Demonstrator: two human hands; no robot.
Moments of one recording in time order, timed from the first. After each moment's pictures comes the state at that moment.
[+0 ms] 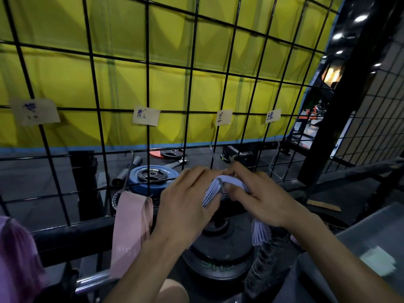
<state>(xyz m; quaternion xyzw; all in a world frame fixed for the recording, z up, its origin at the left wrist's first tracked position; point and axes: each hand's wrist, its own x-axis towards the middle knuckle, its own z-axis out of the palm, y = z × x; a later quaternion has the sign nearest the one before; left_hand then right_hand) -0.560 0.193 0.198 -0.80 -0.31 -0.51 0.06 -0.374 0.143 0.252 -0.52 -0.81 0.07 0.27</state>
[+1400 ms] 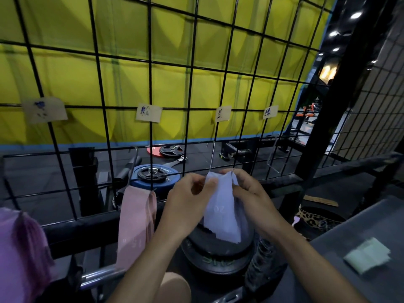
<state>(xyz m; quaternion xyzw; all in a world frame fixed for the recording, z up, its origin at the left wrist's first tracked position) -0.565 0.179 0.208 -0.66 -0.43 -0.46 -0.41 -0.398 0.143 0.208 -0.49 -0.57 0.36 0.55</state>
